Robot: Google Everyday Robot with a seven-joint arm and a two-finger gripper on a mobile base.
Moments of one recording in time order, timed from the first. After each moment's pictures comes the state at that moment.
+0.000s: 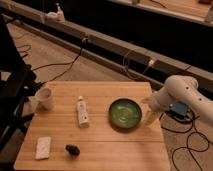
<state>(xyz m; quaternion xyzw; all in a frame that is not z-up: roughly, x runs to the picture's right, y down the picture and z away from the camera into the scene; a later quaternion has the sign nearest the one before) 0.221 0.129 0.755 -0.29 -0.15 0.14 0.93</state>
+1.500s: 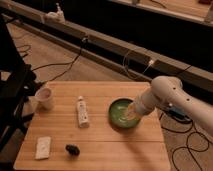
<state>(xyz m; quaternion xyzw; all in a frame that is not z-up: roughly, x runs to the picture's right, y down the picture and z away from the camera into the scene) 0.105 0.151 0.719 -0.31 -0.27 0.00 0.91</state>
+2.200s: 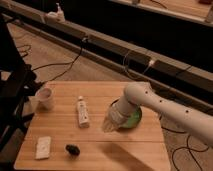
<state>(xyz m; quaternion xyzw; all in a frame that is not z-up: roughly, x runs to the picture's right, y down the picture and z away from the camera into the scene) 0.013 0.193 0.697 -0.35 -0.34 -0.10 0.87</state>
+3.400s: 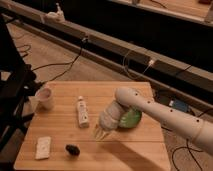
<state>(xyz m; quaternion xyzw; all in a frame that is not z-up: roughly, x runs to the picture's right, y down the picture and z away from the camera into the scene) -0.052 0.240 0.692 -0.41 -0.44 -0.14 0.78</state>
